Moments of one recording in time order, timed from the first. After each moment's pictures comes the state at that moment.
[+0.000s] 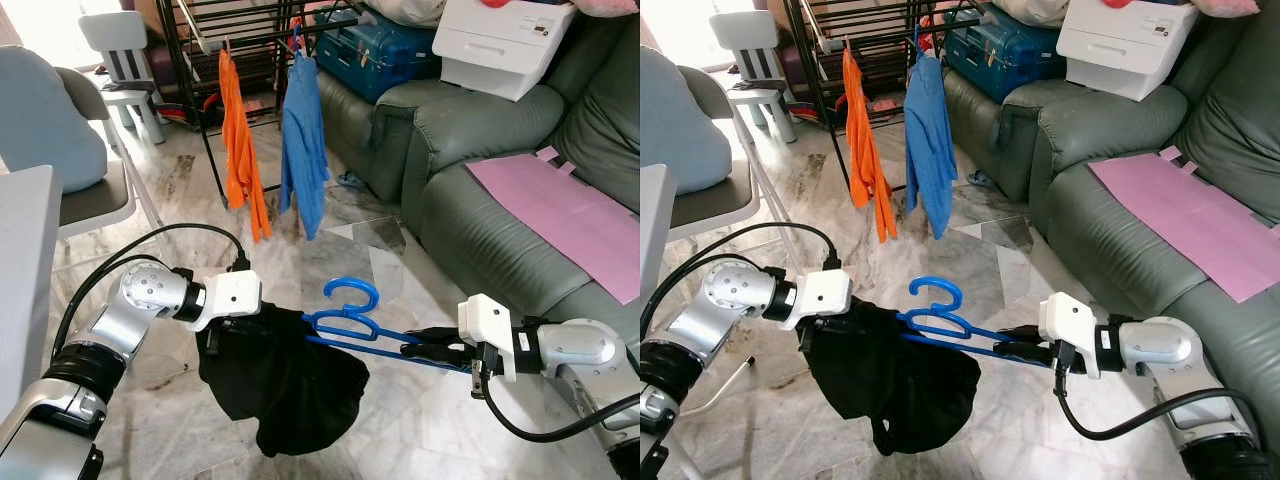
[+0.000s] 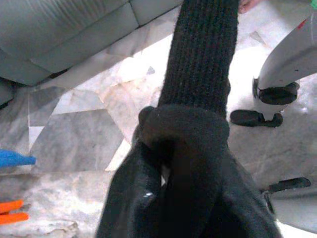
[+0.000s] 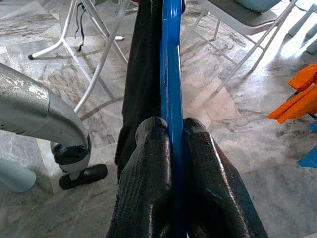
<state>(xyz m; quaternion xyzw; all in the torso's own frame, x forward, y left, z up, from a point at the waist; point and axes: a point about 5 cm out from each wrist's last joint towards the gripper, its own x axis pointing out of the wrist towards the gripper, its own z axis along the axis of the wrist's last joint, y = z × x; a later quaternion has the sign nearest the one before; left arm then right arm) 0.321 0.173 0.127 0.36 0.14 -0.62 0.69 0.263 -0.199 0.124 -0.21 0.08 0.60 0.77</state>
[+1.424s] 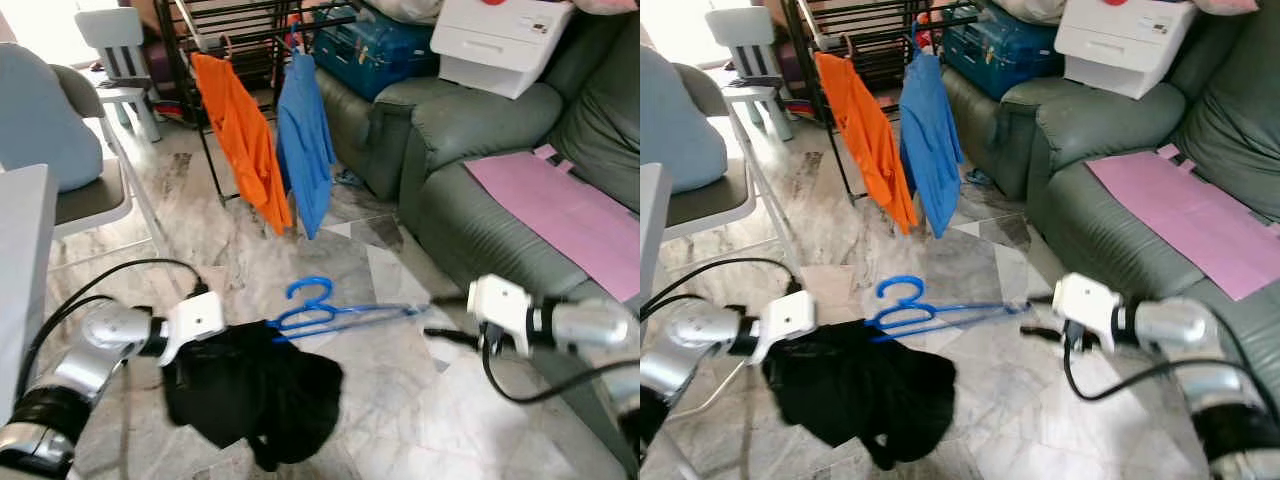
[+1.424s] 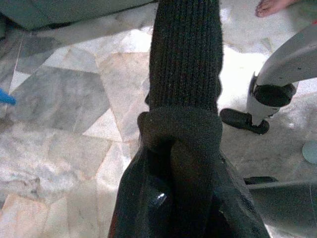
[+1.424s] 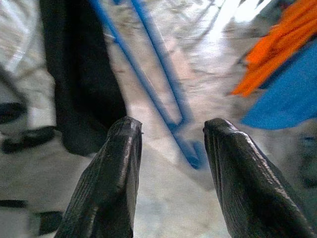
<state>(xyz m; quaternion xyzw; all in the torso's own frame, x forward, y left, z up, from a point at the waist) 0.292 0.221 0.088 0.29 0.21 -0.54 0.76 0.296 -0.229 0.135 -0.32 0.09 0.51 0.79</state>
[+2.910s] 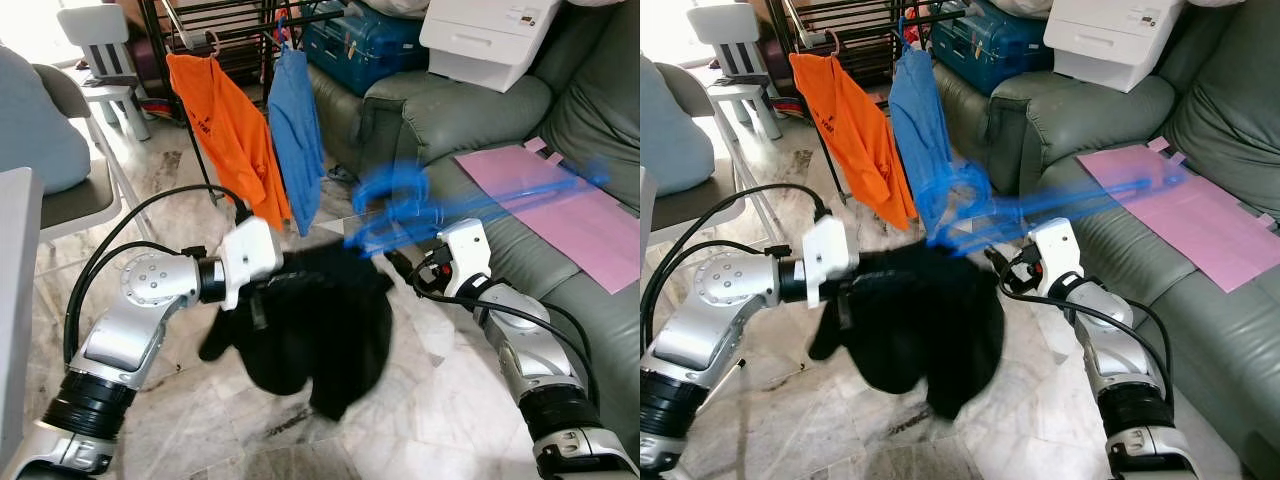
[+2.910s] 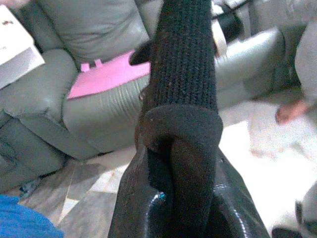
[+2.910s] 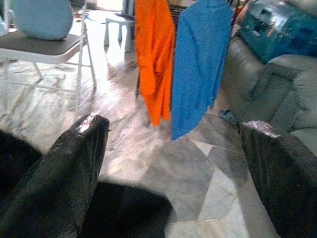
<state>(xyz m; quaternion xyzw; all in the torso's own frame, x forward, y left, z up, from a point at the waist) 0.299 0.131 0.184 0.24 -0.03 -0.57 0.78 0.337 -0.175 0.121 -0.09 0.02 0.25 0.96</state>
